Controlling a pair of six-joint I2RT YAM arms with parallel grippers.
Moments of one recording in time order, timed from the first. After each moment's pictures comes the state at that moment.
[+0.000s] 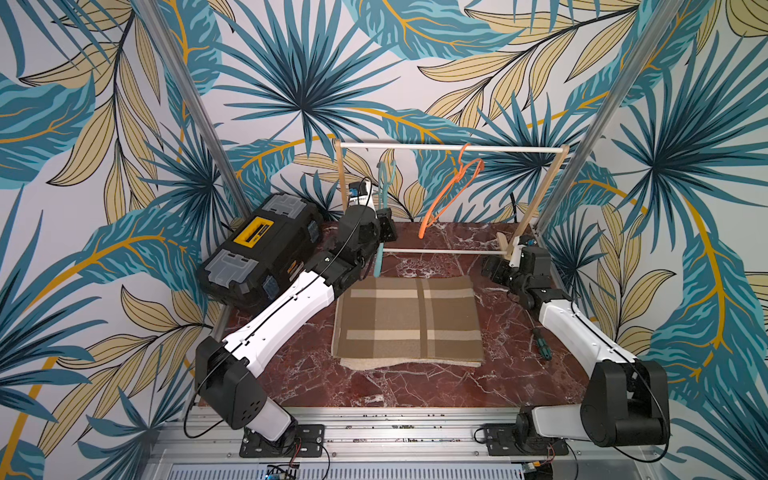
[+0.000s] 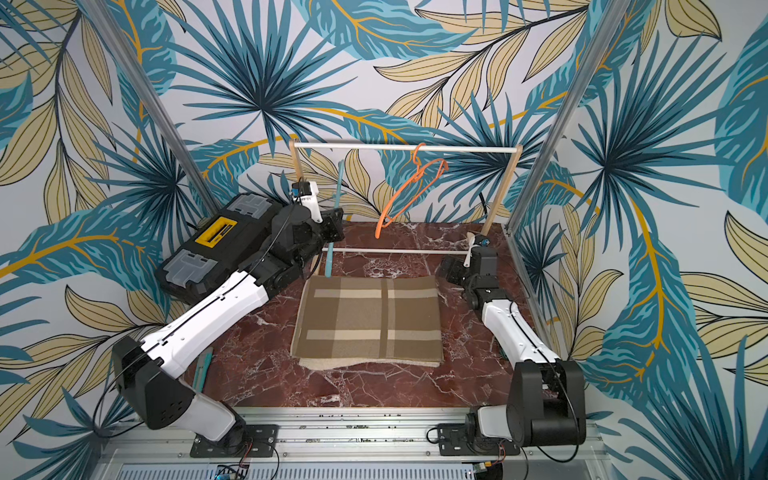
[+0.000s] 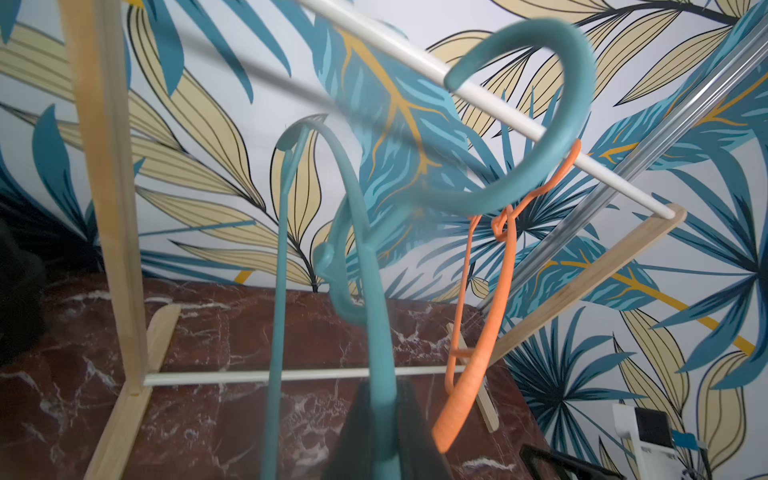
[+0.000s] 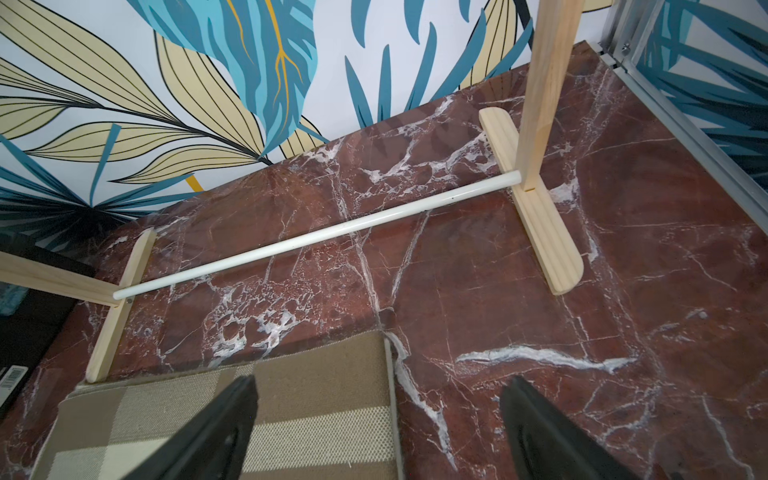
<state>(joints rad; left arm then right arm) -0.61 1.50 1.42 -0.07 -0.22 -0.57 0.15 1.36 0.91 -0.09 -0.05 0.36</state>
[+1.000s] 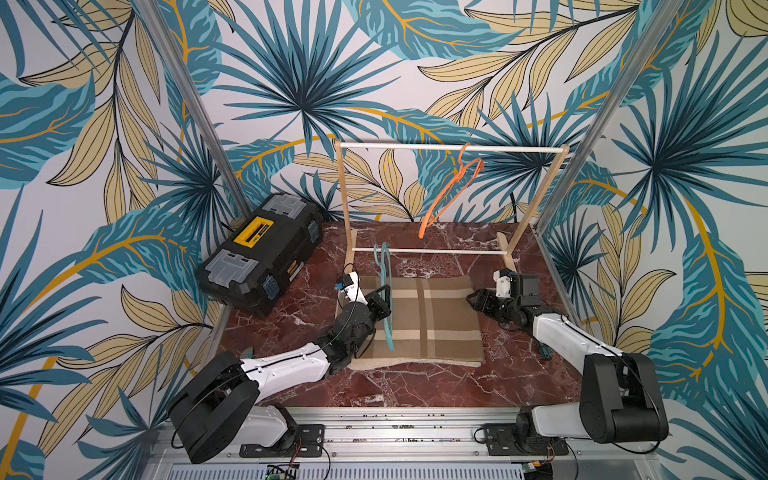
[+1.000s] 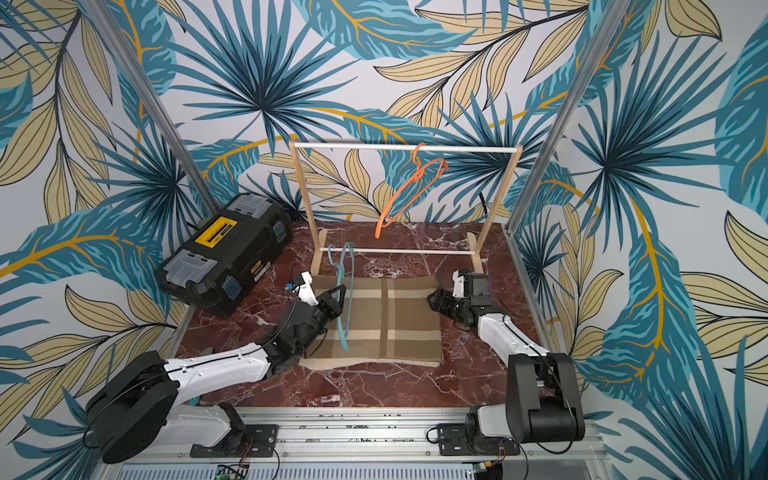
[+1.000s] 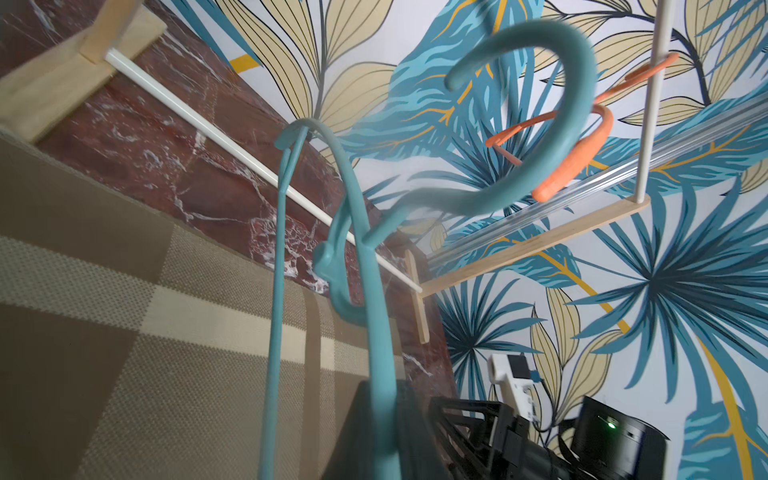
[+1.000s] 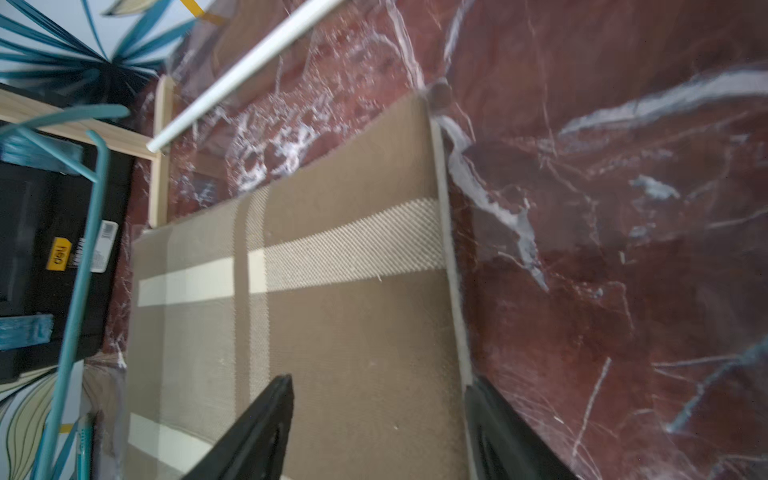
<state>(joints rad) -0.80 1.35 0.53 0.68 -0.31 -1.06 0.15 1.41 0.69 -0.14 -0.36 0.46</state>
